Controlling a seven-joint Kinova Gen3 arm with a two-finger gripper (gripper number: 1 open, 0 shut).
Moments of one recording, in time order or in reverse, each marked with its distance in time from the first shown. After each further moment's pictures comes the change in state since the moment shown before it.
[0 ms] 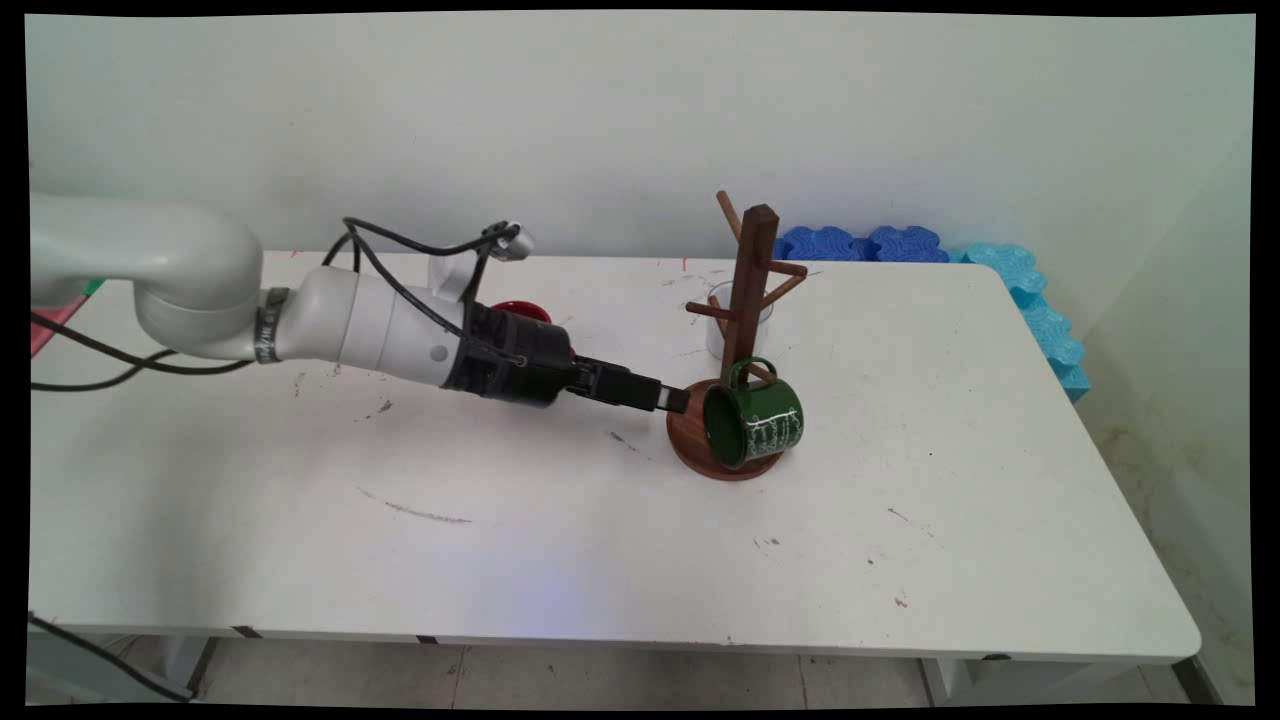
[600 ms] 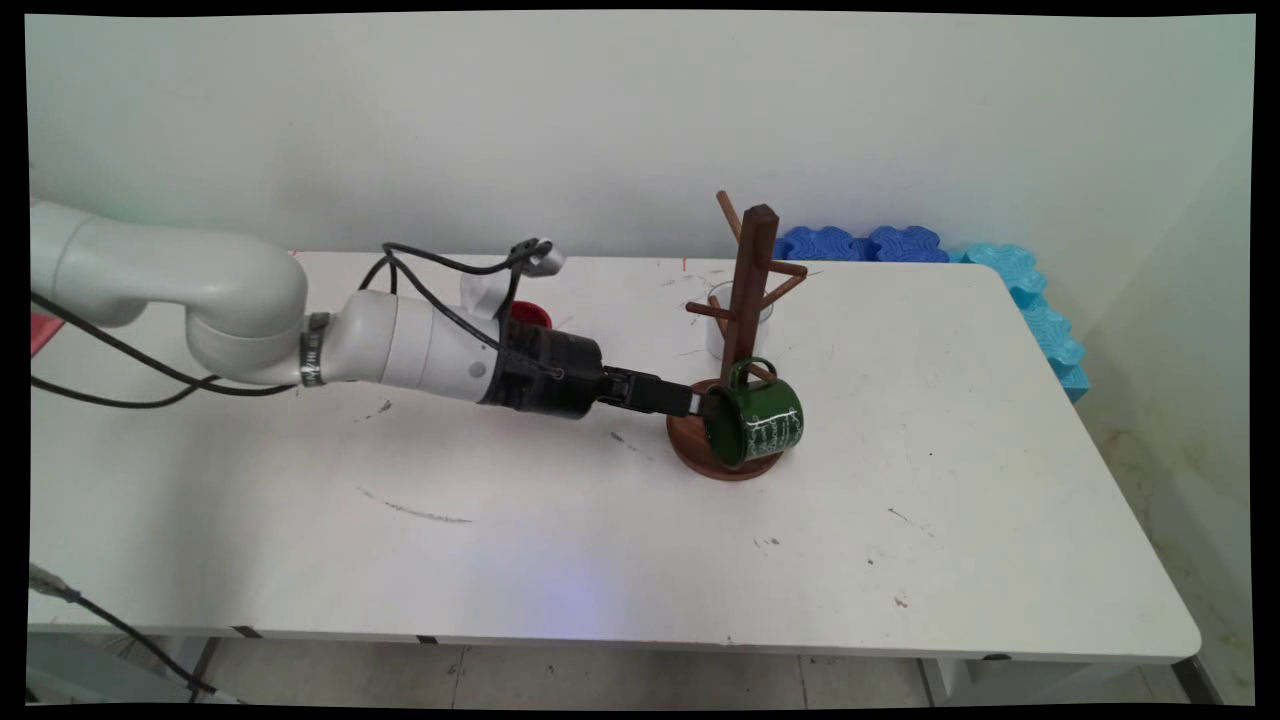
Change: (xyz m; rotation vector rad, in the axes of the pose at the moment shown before) arm -0.008 0.003 0.031 -0.009 0.032 -0.028
